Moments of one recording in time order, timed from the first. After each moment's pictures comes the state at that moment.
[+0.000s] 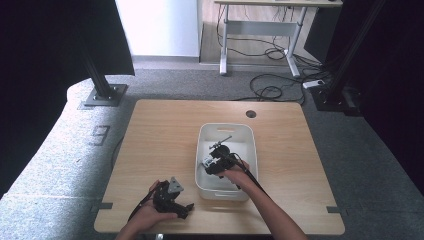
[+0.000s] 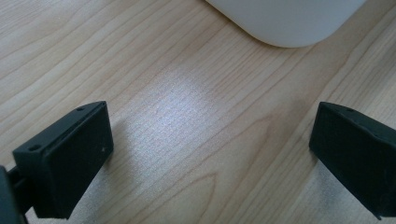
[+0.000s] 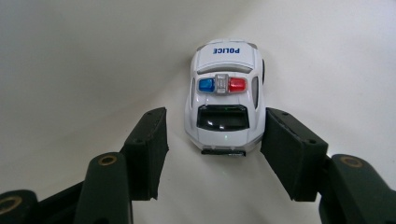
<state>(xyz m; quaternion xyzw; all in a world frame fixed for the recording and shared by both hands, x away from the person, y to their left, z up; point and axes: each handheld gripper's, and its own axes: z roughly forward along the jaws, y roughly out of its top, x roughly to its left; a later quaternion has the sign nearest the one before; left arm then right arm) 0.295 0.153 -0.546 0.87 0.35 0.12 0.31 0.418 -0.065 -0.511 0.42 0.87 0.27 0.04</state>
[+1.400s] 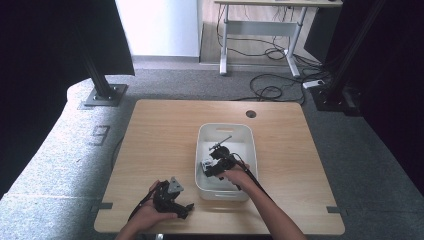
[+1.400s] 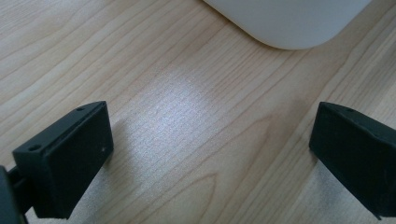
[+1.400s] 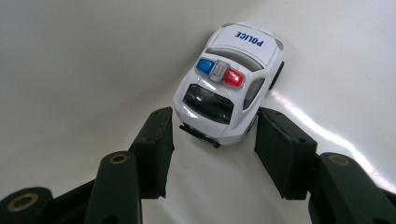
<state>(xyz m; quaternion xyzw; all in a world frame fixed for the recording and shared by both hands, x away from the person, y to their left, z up) 0.295 0.153 -0.546 0.88 0.35 0.12 0.31 0.419 -0.065 -0.514 0.41 0.87 0.27 -0.01</state>
